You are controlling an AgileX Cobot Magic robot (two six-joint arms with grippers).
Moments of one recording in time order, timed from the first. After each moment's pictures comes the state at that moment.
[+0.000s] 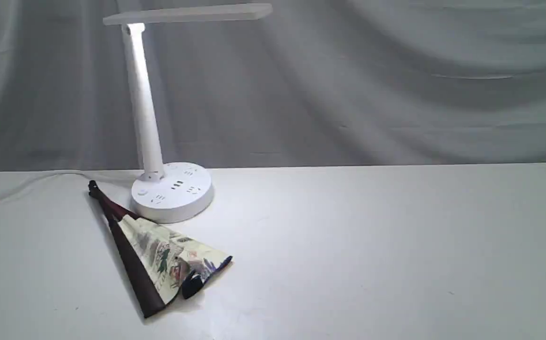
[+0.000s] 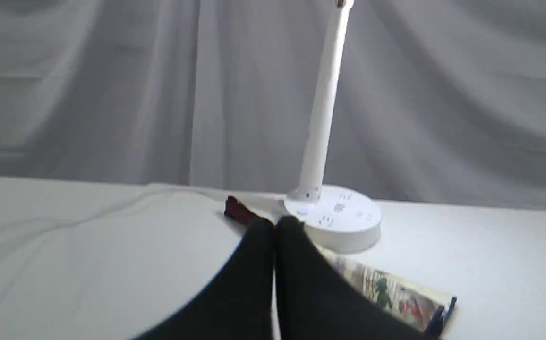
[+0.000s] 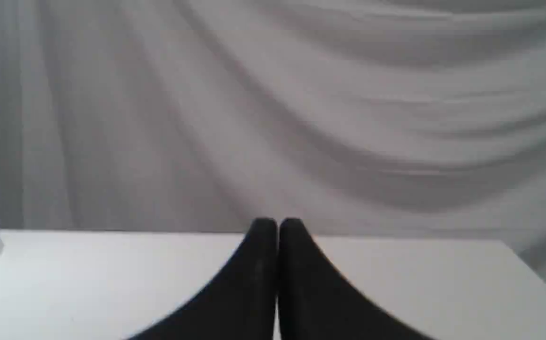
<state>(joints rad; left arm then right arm) -0.01 0.00 -0.10 -0.09 0.19 -0.02 -0.16 0.00 -0.09 0.04 0.11 -0.06</state>
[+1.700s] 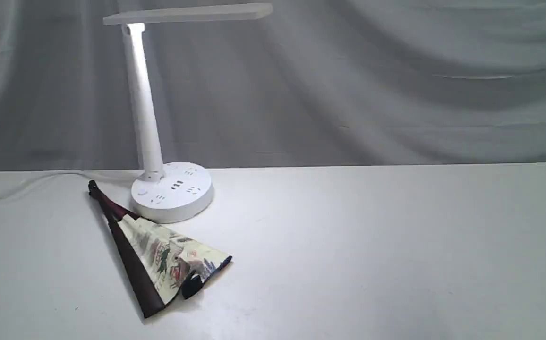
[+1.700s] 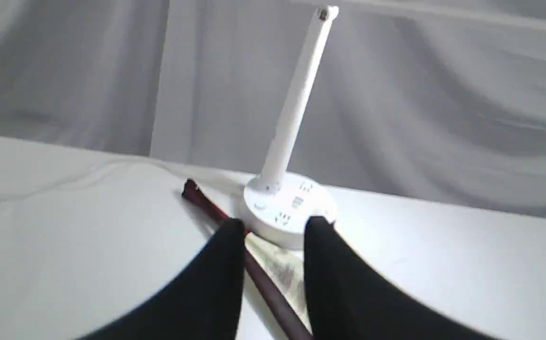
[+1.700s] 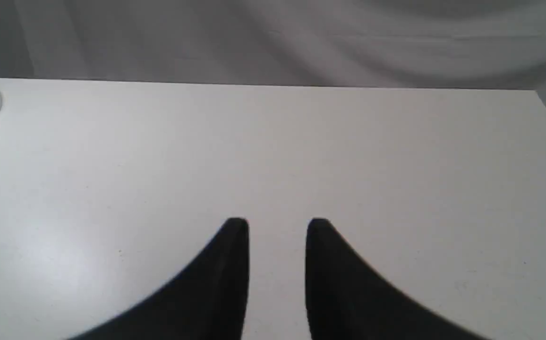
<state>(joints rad) -0.01 0.58 -0.59 -0.20 0.36 -0.04 -0.16 0.66 -0.62 0.05 0.49 -0.06</state>
